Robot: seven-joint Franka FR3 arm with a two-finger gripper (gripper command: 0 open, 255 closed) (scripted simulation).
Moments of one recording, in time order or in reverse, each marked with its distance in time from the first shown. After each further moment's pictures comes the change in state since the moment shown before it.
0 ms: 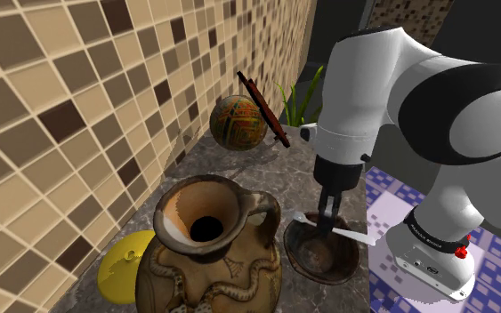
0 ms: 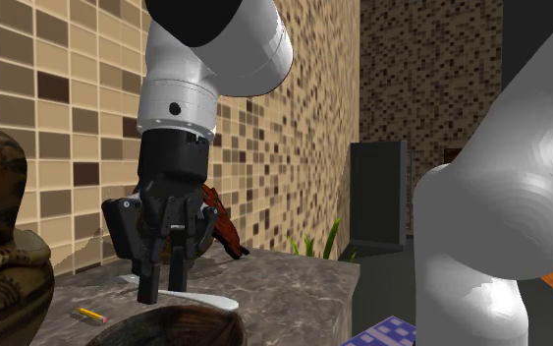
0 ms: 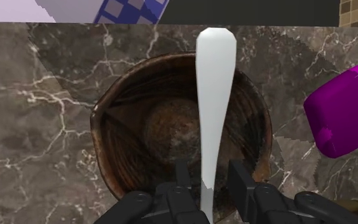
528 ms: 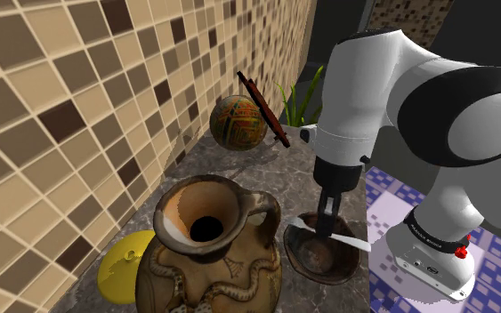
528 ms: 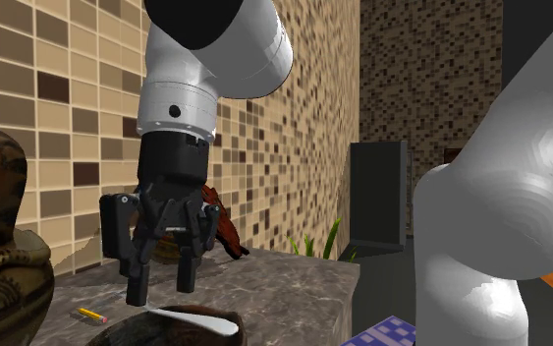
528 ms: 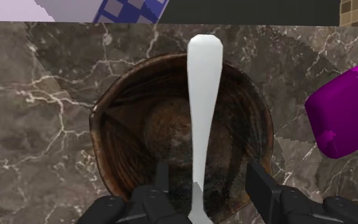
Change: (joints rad) arm 0.001 0.003 0.002 -0.004 0.002 0.008 -0.001
